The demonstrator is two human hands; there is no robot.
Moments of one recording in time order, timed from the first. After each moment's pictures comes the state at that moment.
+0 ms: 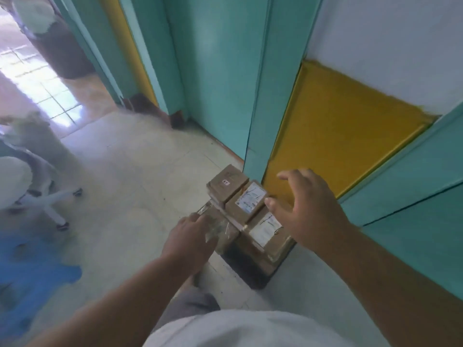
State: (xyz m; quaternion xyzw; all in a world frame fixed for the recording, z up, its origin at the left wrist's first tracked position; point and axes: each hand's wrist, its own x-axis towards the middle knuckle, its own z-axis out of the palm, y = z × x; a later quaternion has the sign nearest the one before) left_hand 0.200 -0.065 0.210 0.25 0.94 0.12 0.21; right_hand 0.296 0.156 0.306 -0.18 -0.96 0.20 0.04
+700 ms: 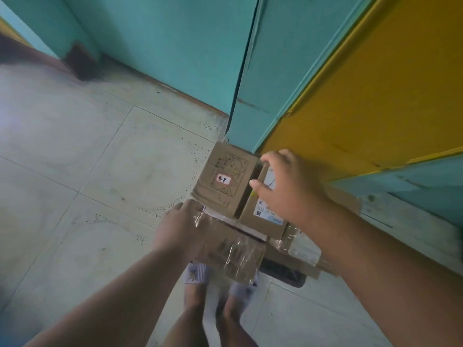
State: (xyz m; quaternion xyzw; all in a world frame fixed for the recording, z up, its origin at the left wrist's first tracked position) left_hand -0.061 0.010 -0.042 0.25 0.89 0.11 0.37; right_hand 0.051 0.204 0.037 -0.36 -0.90 0.22 -0.12
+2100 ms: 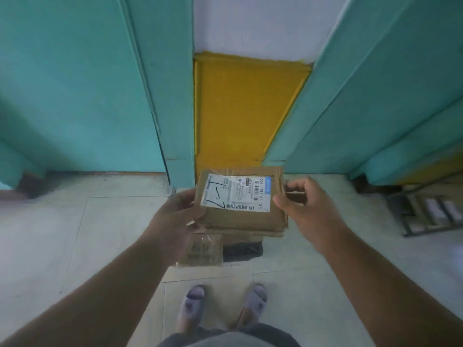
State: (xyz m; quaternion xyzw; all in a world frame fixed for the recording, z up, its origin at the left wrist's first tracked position) left_hand 0.005 -0.020 0.277 0.14 0.56 0.50 0.65; right_hand 0.247 0.055 0.303 -0.65 -0.60 0.41 0.22
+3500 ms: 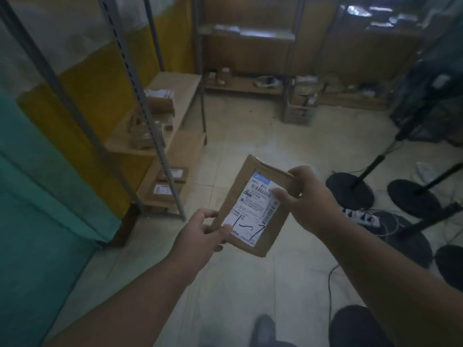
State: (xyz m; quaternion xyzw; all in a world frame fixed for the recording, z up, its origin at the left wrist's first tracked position) left_hand 1.033 0.092 0.317 0.68 0.30 0.00 0.67; right_hand 1.170 -0.096 0.375 -0.91 -0.14 0.09 0.38
